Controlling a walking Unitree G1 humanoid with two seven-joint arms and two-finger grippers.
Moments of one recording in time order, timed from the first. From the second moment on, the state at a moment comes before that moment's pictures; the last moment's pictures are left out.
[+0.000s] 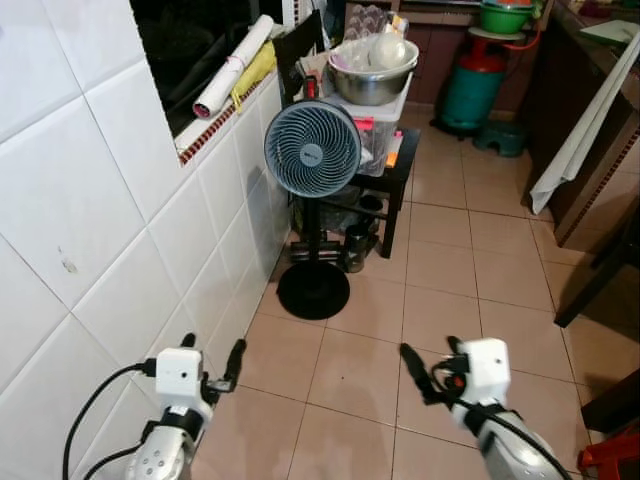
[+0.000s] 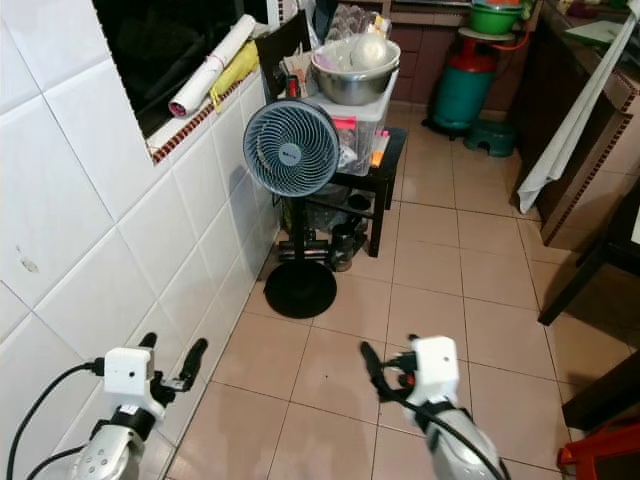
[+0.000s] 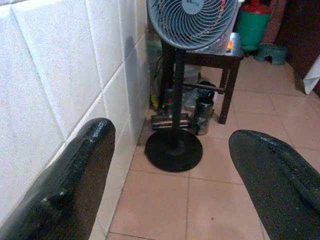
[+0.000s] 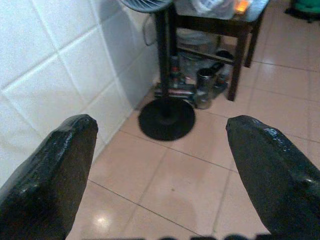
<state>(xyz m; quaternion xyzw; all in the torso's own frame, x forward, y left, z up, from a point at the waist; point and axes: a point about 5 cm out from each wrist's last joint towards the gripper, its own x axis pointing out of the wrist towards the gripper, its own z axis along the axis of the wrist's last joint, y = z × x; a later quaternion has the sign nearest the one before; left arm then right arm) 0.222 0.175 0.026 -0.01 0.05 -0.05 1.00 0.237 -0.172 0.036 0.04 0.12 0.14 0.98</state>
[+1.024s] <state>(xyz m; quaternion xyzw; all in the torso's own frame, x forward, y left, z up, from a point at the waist) 0.238 0.176 0.037 -0.03 0.07 -0.05 1.00 0.224 -0.177 0.042 0.04 0.14 0.10 0.99</state>
